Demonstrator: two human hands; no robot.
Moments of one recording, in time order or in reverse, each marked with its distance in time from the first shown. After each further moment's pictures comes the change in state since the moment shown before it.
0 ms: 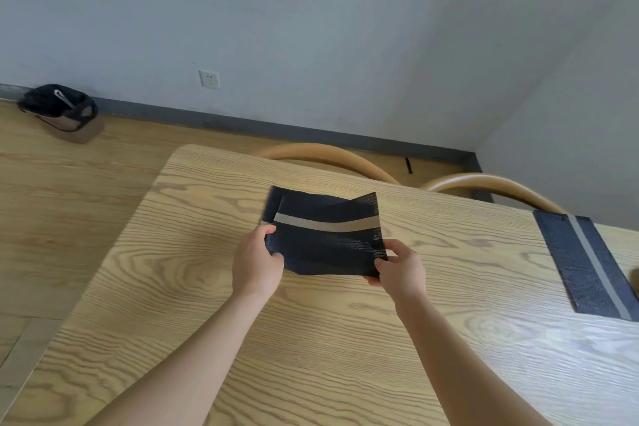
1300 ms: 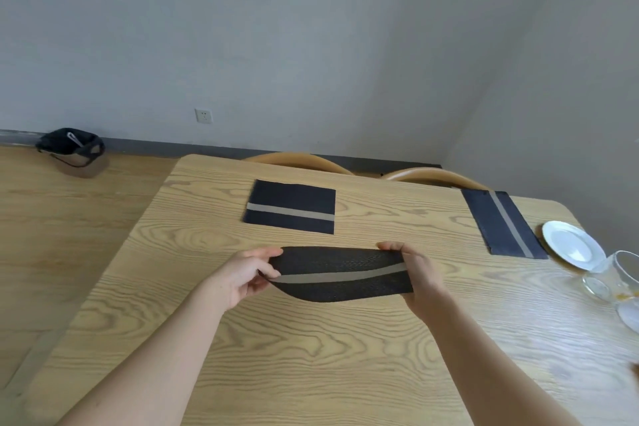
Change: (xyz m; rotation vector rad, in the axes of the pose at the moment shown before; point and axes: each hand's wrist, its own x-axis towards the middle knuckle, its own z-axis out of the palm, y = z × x) left_hand -0.152 0.024 -0.059 -0.562 -0.545 -0.363; right_hand -0.133 0.051 -0.120 0.585 -0.078 0.129
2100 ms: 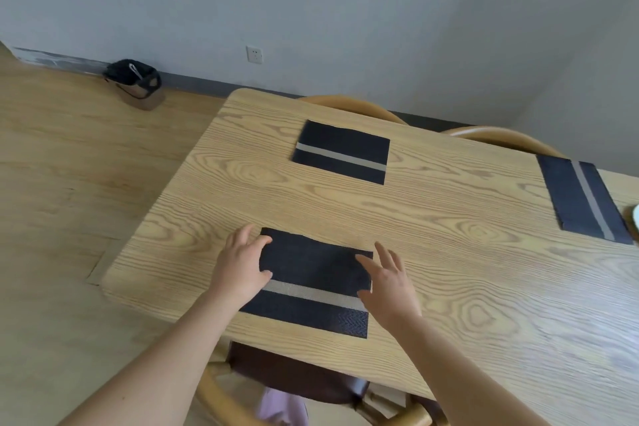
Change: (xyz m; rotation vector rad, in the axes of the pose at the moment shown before) left_hand -0.016 -0.124 -0.057 1.162 0.473 0.323; right_hand -0.026 0.131 0.047 -1.472 -0.290 -0.521
